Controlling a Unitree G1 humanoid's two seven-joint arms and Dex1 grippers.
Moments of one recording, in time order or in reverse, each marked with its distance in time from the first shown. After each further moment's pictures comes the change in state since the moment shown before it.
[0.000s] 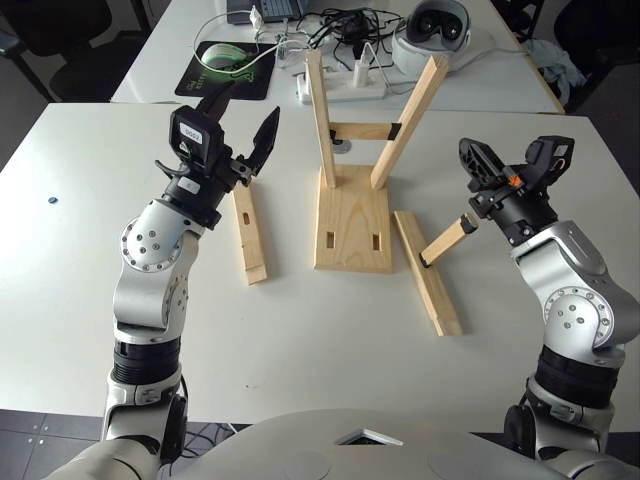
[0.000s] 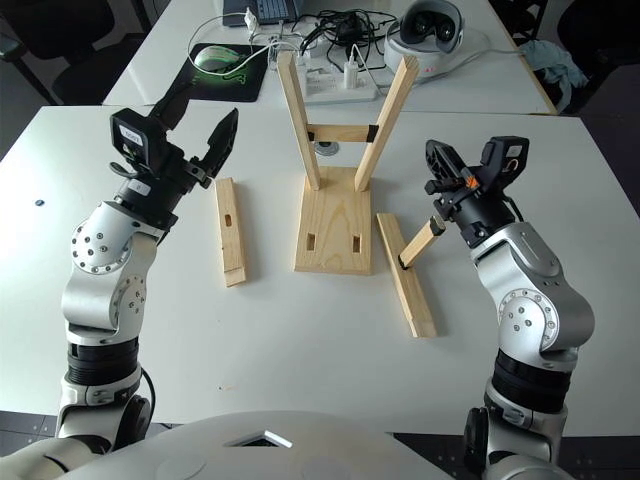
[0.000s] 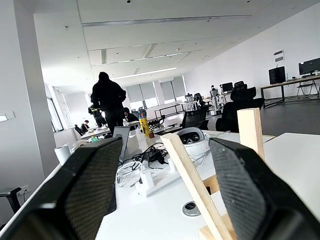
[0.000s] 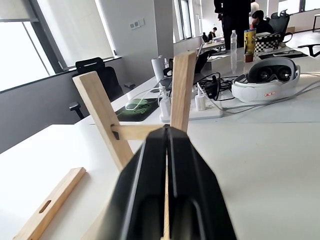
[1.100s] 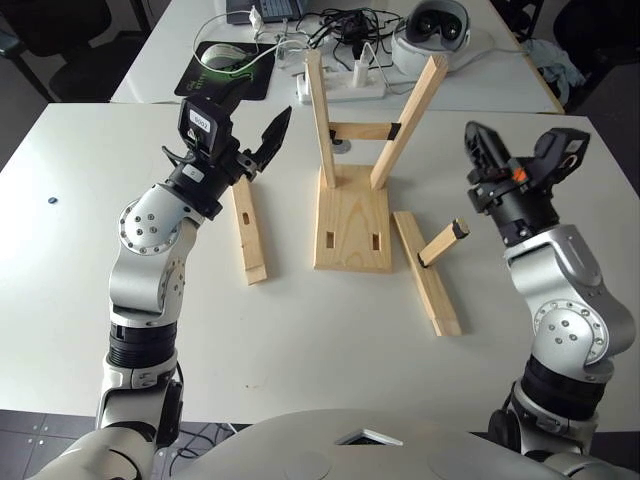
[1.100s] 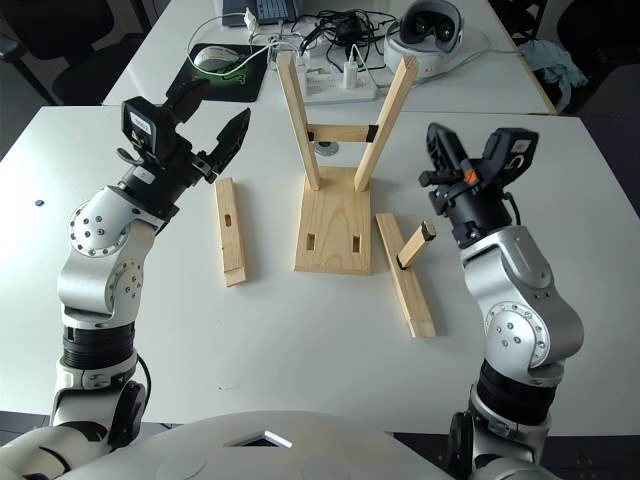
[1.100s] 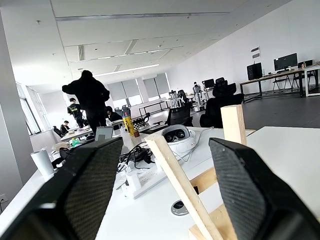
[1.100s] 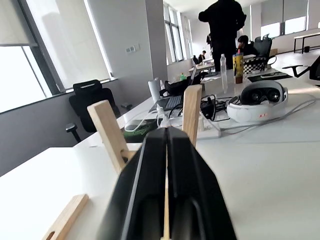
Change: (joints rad) left arm -0.075 0.034 -0.004 0.063 -0.036 0.026 -0.083; right arm -0.033 0.079 0.001 -0.154 0.004 -0.033 -0.152
